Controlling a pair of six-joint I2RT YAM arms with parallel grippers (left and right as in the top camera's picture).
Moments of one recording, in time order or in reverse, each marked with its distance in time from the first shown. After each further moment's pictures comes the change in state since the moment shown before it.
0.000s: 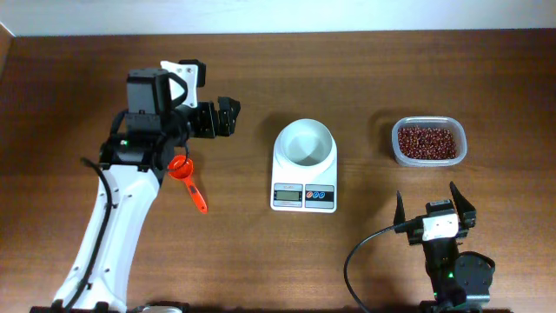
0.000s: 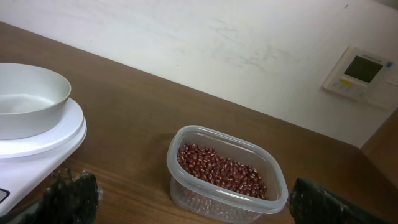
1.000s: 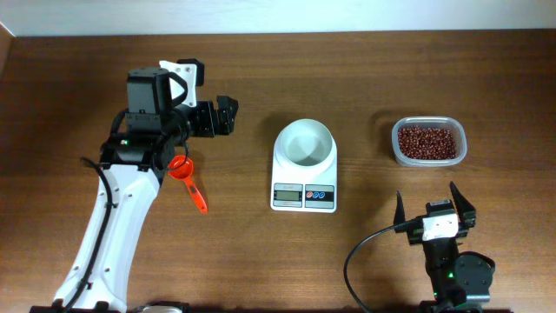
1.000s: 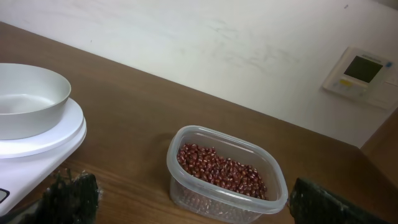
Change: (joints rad) left arm 0.000 0.000 0.000 0.002 -0.024 -0.005; right arm 0.000 0.000 0.000 0.000 0.000 0.000
